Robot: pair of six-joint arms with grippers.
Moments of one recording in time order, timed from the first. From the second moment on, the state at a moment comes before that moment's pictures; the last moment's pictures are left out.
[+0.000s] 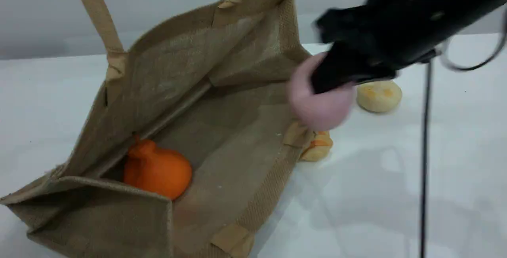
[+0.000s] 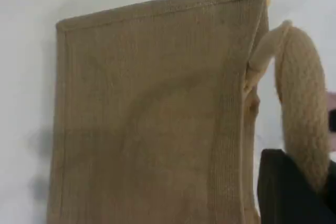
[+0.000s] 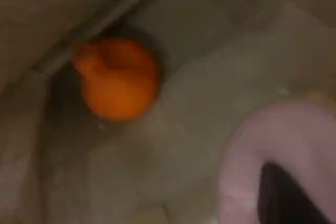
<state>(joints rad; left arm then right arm) -0.23 1.64 -1.65 -0.45 1.17 0.39 0.38 1.72 -0.86 1.23 0.42 -0.94</state>
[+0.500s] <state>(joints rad) -0.23 1.64 -1.65 -0.46 1.19 0.39 0.64 2.01 -1.14 1.74 0.36 -1.41</state>
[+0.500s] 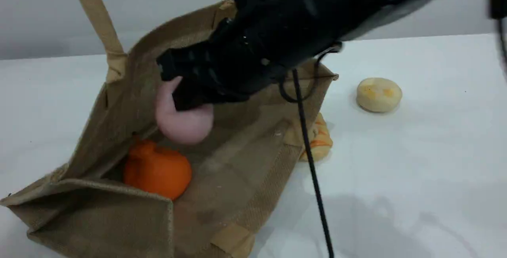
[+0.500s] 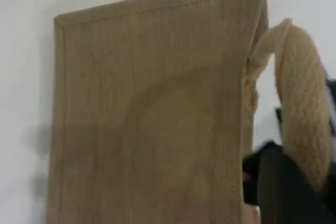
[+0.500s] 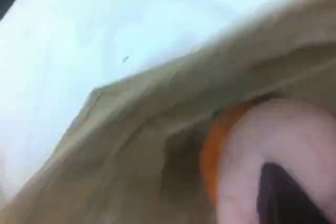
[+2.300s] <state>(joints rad) -0.23 1.66 -1.64 -0.48 1.15 0.41 0.42 1.92 -1.24 1.11 0.63 -0.86</state>
